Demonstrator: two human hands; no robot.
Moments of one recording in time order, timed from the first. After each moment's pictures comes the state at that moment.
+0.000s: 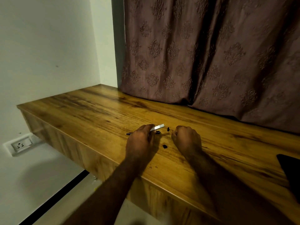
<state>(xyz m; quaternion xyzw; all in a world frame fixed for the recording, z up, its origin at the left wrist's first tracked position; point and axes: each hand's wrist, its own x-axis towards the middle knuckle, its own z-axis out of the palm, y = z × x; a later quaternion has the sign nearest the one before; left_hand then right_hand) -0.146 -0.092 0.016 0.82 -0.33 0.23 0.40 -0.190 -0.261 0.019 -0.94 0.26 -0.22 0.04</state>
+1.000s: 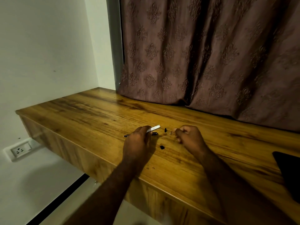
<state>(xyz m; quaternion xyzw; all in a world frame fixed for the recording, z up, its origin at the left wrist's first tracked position) -0.140 -0.093 0.012 0.83 -0.33 0.23 0.39 -0.210 -0.281 0.019 -0.81 0.21 -0.27 0.48</state>
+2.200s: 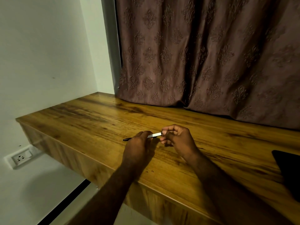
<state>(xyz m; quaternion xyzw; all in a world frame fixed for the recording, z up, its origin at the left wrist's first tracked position) -0.140 -0.095 0.008 0.80 -0.39 0.22 0.40 -0.208 -0.241 0.032 -0.68 0.12 -0.26 0.67</state>
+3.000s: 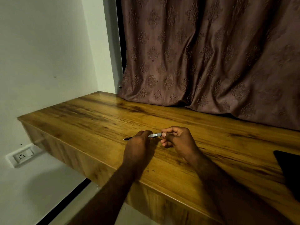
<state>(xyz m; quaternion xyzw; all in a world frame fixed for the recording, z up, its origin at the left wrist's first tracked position) -0.140 -0.094 0.008 0.81 -0.38 0.24 0.38 -0.207 -0.241 0.029 -0.71 0.11 -0.24 0.65</state>
